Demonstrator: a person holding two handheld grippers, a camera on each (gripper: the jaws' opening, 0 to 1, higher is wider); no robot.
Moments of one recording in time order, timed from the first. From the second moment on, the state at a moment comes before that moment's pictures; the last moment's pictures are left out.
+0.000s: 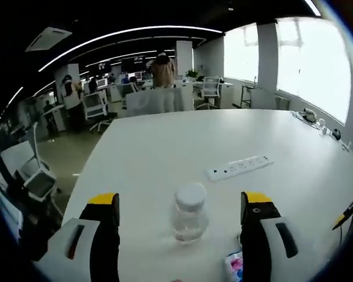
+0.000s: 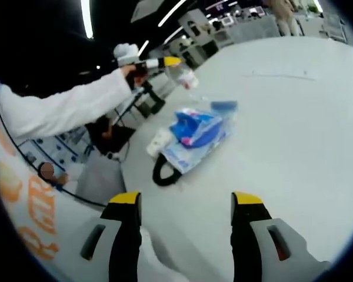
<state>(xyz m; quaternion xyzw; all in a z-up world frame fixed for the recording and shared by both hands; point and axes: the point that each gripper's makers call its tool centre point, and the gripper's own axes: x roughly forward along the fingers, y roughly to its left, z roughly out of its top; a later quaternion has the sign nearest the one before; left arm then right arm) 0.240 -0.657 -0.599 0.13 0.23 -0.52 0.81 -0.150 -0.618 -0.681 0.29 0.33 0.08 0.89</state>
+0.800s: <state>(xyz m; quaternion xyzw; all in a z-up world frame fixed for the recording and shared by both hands) 0.163 -0.555 -0.612 0.11 0.27 -0.50 0.82 -0.162 -0.608 -0.673 0.28 0.32 0.09 0.90</state>
